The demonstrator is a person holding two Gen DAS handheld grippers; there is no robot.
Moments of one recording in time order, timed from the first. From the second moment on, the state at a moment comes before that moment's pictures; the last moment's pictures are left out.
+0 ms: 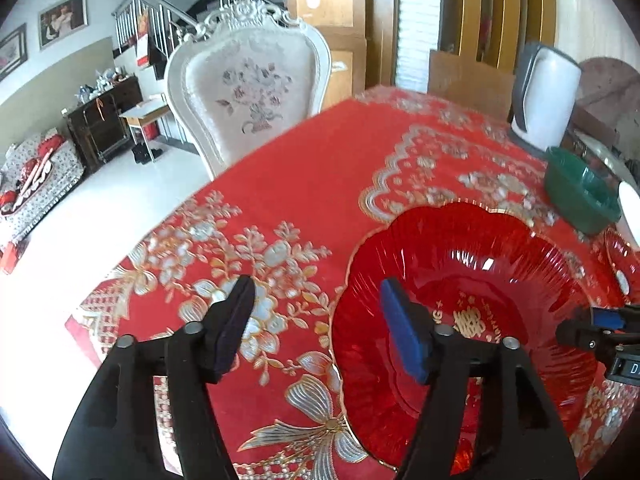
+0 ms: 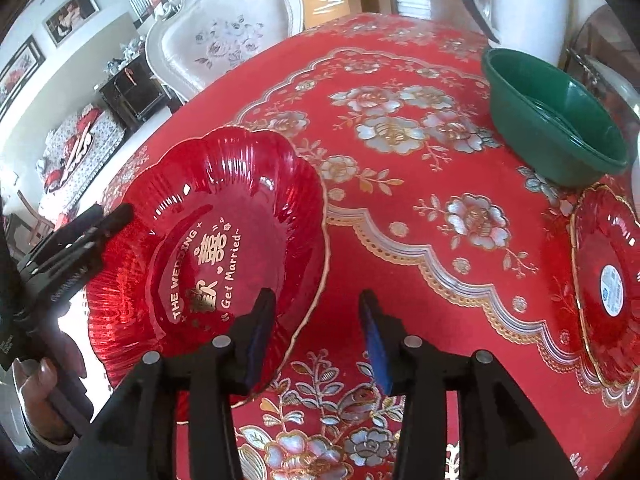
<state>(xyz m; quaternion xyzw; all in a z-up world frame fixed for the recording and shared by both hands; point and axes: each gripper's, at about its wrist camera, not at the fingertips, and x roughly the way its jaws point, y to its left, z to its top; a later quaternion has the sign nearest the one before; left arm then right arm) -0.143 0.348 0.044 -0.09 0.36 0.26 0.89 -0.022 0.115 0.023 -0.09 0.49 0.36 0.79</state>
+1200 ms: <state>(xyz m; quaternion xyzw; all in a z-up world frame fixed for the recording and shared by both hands) -0.071 0.163 0.098 -0.05 0.34 0.07 0.94 -0.006 -0.061 0.057 0.06 0.47 0.27 0.84</state>
